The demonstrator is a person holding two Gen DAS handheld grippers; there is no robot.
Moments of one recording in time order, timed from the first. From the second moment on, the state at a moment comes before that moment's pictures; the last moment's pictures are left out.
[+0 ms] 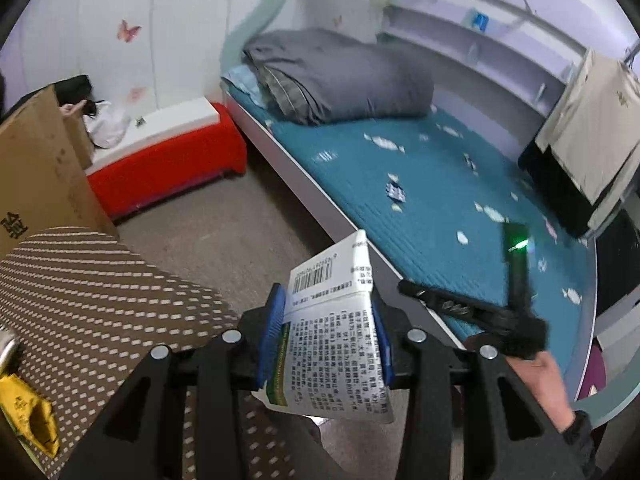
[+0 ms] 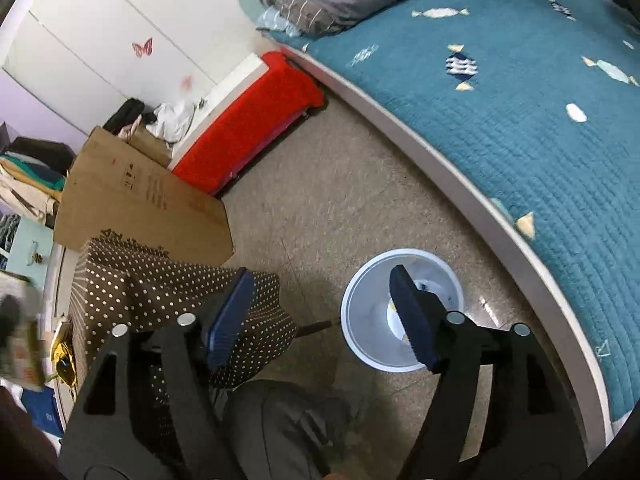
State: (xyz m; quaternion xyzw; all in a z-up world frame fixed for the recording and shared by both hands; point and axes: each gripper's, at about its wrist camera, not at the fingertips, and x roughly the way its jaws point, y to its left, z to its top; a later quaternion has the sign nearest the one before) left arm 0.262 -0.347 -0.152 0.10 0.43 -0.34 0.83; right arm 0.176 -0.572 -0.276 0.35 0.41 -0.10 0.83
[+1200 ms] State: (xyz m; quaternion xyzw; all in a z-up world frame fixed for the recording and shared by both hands) left arm 0.236 -0.324 -0.110 0.13 0.36 -0.35 0.85; right arm 0.120 -0.527 -0.157 0.33 0.30 -0.15 0.88
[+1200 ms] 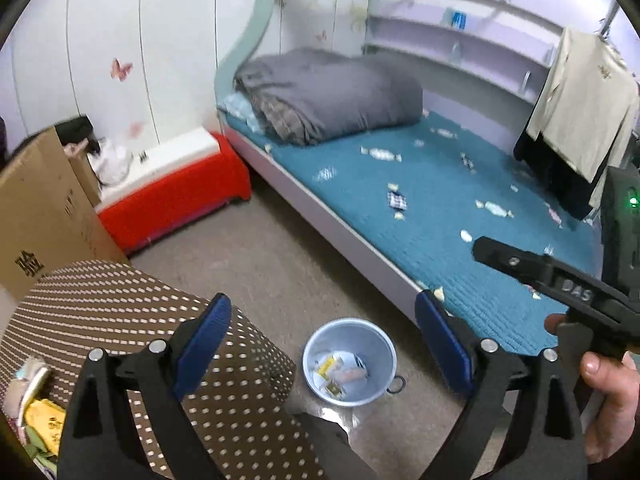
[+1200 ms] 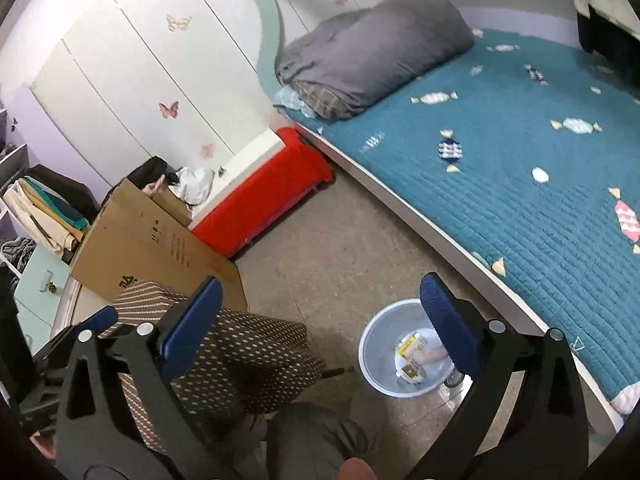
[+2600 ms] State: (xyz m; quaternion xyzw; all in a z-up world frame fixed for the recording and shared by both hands) left arm 0.172 -0.002 -0.089 -0.01 0.32 -0.07 0.95; right arm 0.205 -0.217 -0.097 0.03 0.35 0.12 0.93
